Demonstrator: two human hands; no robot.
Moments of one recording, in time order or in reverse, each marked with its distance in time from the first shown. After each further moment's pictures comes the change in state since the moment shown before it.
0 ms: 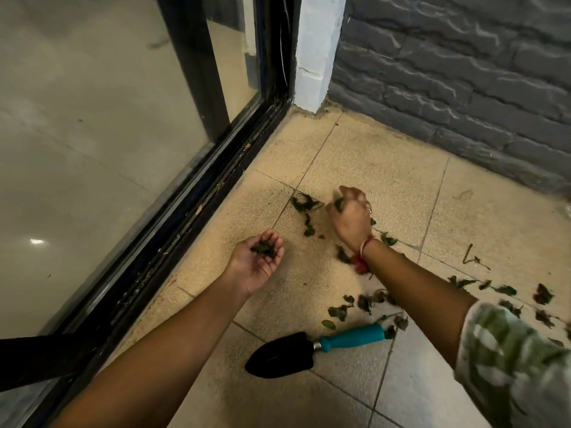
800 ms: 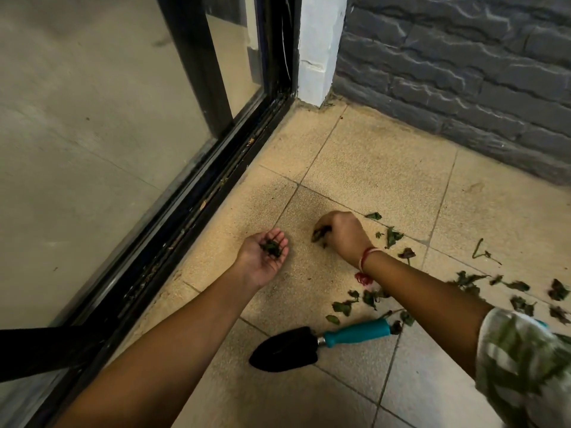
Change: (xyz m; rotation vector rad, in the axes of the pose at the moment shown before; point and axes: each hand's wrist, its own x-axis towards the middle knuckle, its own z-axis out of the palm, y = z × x) left_hand 0.005 -0.008 0.007 0.106 0.129 0.001; right_hand -0.025 0.011 0.010 -0.052 -0.235 -0.364
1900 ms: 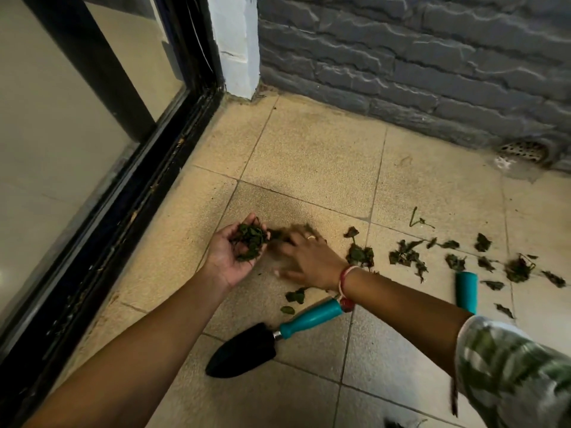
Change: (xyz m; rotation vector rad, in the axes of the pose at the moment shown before) left_hand 0.008 -0.032 0.039 -0.120 -0.219 -0.051; right_hand -0.070 0.038 0.007 -0.344 -0.262 -0.097
